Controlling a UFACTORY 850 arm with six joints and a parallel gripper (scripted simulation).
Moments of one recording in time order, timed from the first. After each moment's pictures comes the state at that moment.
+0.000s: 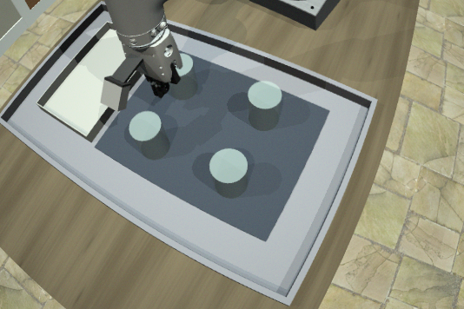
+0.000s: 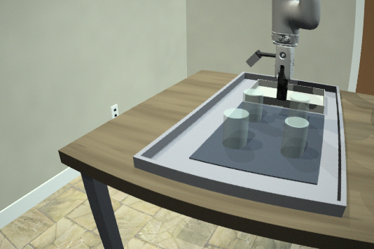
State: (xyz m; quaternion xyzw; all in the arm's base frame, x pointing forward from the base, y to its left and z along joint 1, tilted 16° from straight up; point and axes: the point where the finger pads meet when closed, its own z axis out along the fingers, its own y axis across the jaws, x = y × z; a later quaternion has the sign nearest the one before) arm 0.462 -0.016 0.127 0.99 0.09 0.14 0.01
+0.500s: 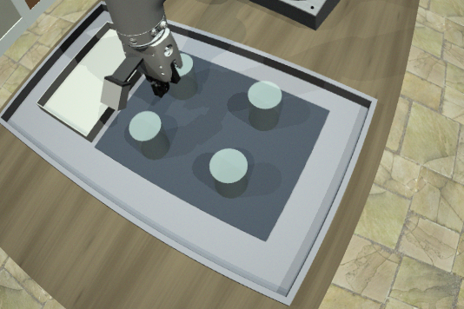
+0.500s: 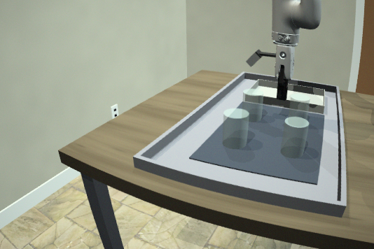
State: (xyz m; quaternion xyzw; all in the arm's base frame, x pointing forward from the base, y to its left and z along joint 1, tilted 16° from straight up) arm 0.461 -0.016 0.127 0.99 0.09 0.14 0.01
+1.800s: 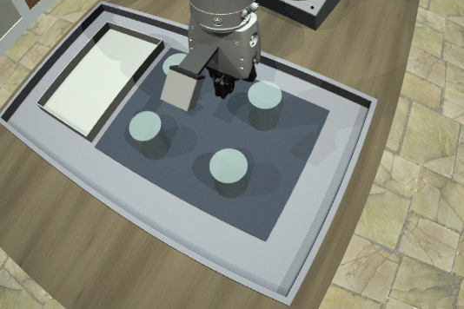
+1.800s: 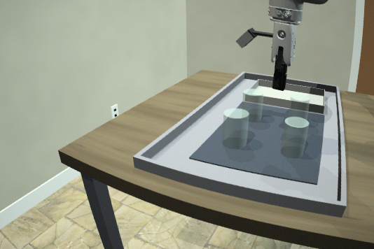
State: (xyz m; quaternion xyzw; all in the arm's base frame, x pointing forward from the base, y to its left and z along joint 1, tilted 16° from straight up) arm 0.406 0.122 0.192 0.98 0.09 0.17 0.02
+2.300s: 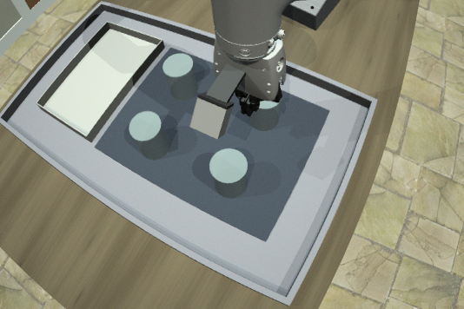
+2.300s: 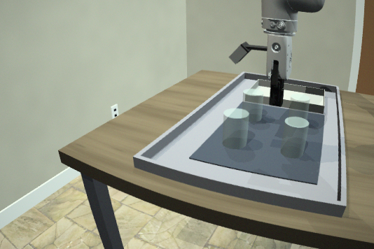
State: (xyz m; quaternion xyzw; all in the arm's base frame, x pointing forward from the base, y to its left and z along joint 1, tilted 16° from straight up) arm 0.403 0.166 0.165 0.99 0.09 0.14 0.01
